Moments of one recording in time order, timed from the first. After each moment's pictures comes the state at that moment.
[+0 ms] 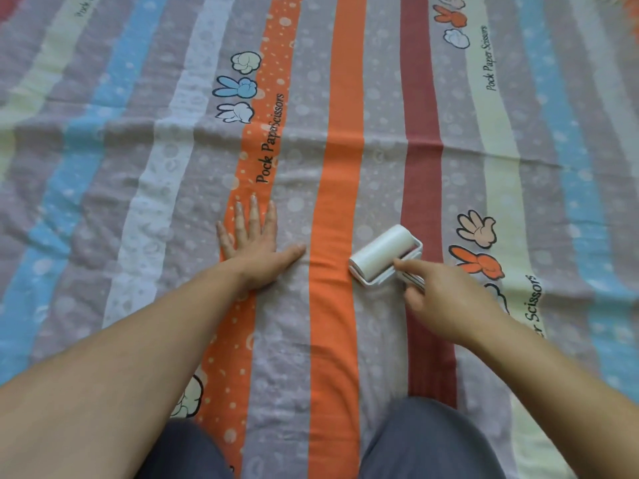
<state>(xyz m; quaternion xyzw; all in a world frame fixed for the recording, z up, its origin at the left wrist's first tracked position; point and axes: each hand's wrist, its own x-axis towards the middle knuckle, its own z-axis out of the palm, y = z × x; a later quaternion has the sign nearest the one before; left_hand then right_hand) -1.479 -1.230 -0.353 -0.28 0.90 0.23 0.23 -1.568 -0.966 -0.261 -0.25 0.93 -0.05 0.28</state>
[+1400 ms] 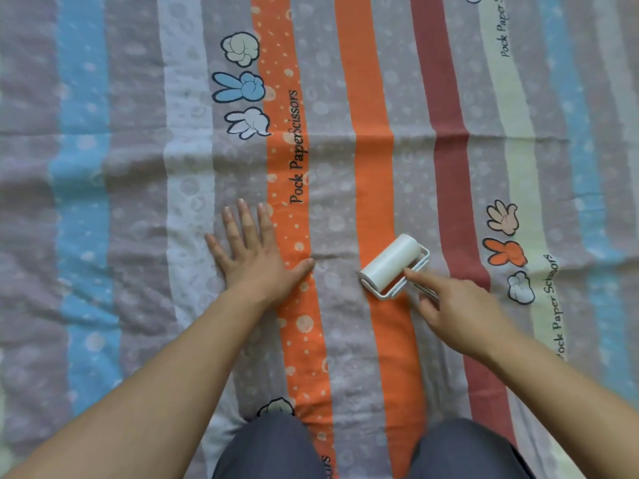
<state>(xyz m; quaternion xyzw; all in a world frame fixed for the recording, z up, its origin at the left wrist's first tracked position) -1.479 -1.324 -0.337 -0.26 0.91 0.18 0.27 -1.540 -1.052 -0.245 -0.16 0.93 0.01 0.32</state>
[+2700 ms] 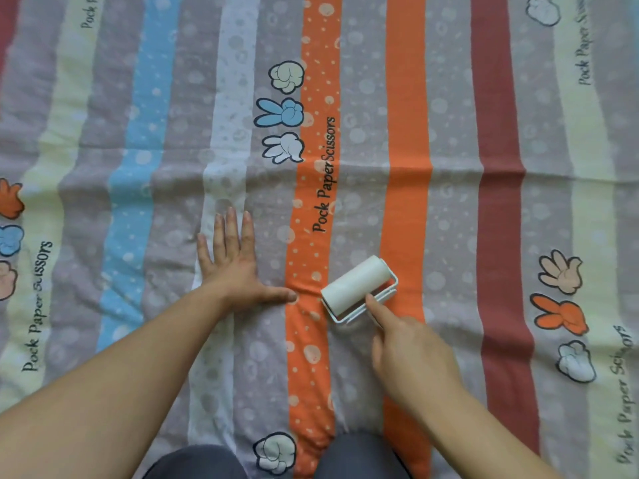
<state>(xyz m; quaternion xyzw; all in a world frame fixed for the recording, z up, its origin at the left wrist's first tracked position) -1.479 -1.383 -0.326 -0.29 0.88 0.17 0.33 -1.526 -1.120 -0.266 -0.21 0.91 -0.05 0.36</state>
